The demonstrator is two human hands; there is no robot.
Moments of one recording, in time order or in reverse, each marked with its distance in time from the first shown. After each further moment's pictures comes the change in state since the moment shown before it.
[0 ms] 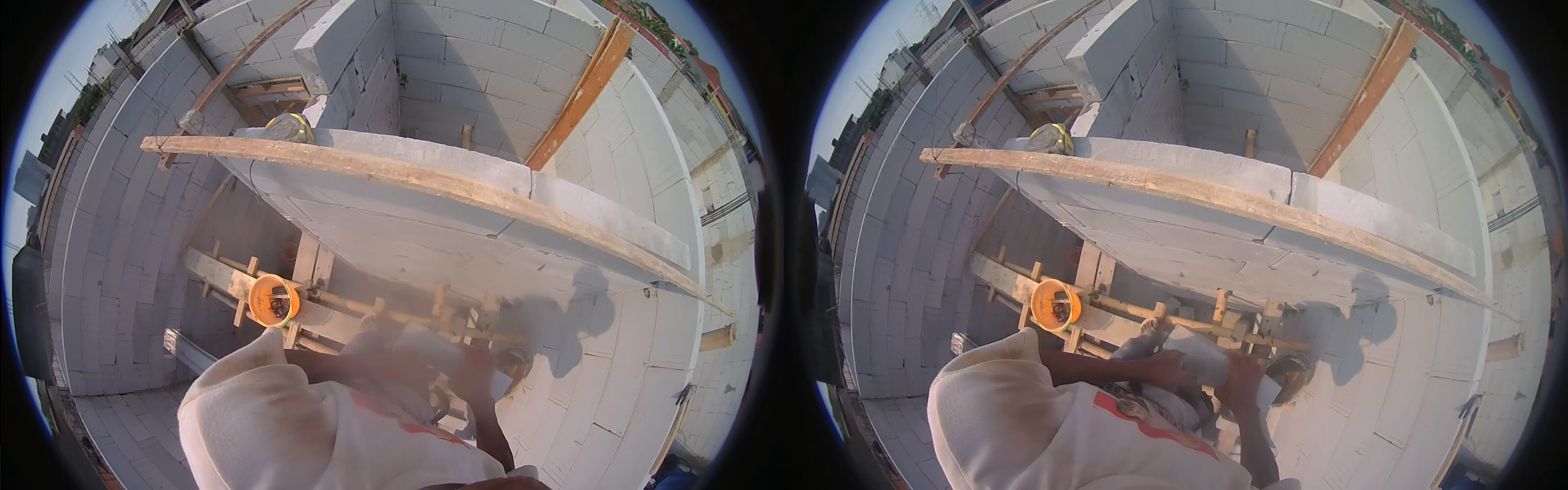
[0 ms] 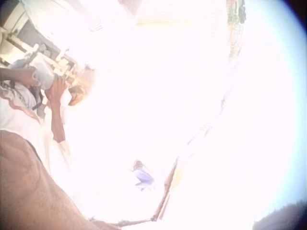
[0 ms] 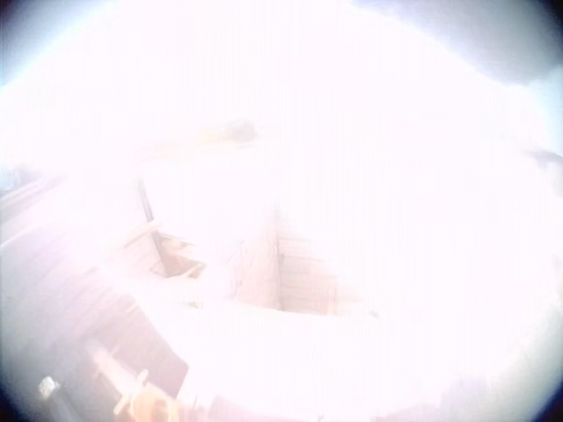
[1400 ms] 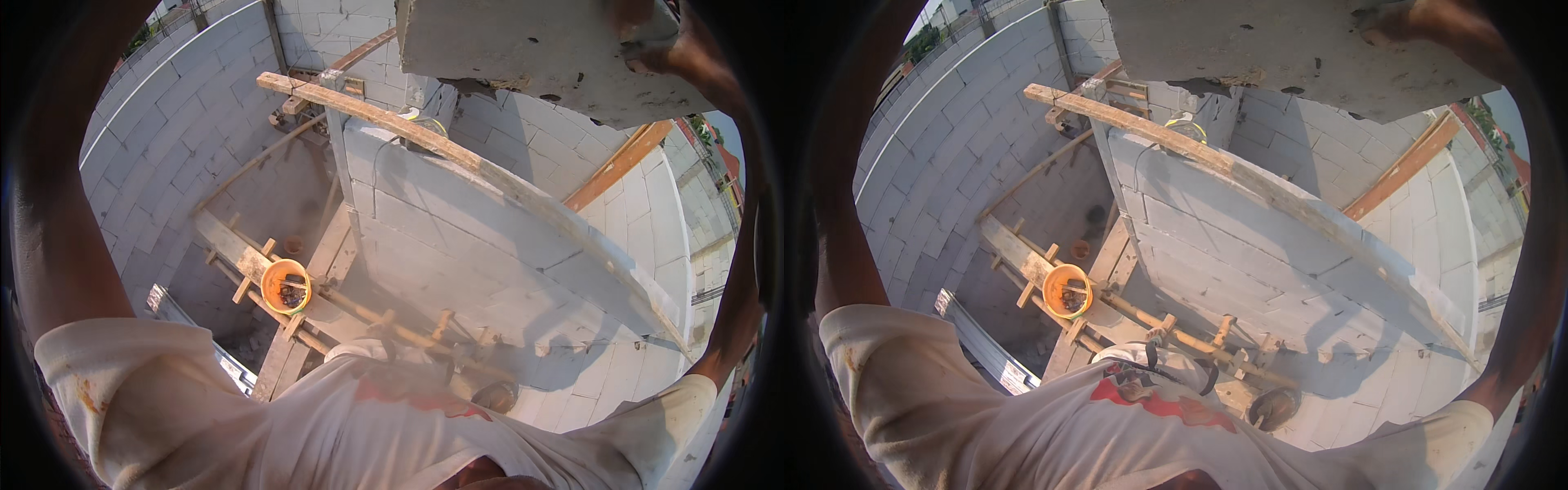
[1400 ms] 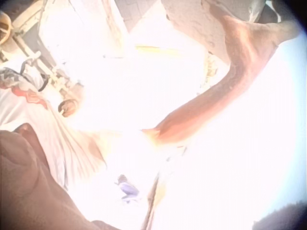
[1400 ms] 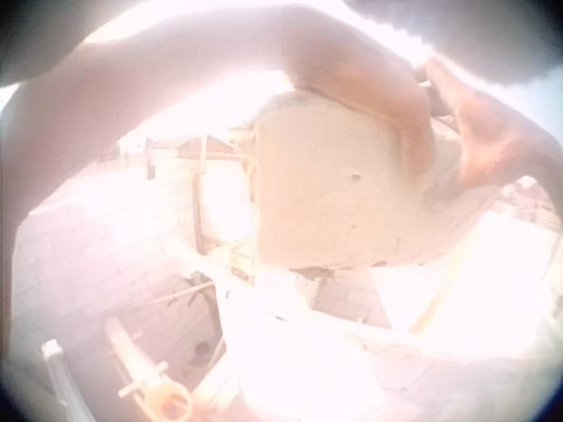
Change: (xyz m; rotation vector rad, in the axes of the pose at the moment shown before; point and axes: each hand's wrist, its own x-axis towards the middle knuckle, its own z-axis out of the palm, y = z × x) left_hand -0.389 0.334 -0.152 1.600 0.985 1.271; right_hand 0.166 -0.322 -0.540 -0.101 0.537 -0.736
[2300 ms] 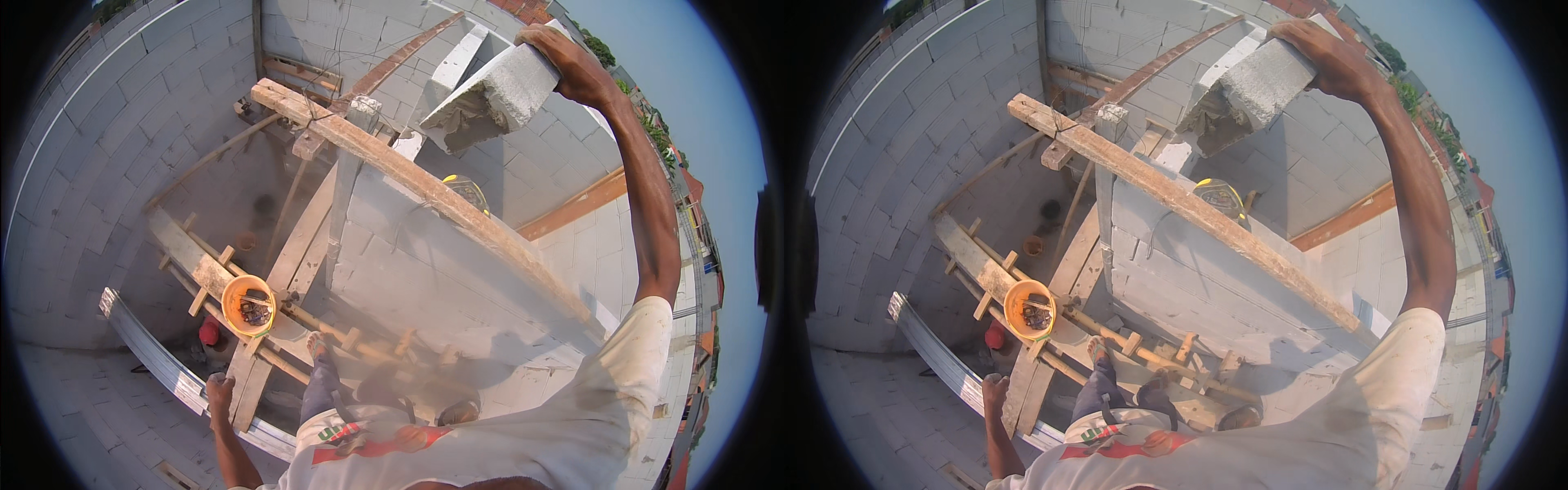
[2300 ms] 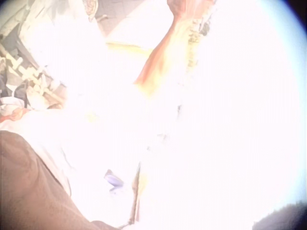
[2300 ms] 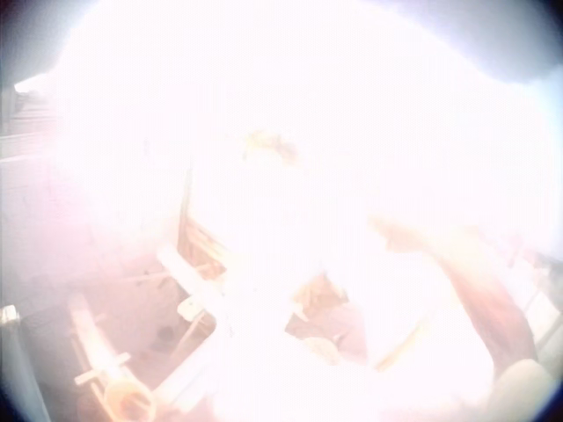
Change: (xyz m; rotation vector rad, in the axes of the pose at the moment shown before) left_hand -0.732 0.181 0.204 -0.459 -0.021 -2.478; right_hand 0.269 0.146 0.254 -0.453 -0.176 -0.601
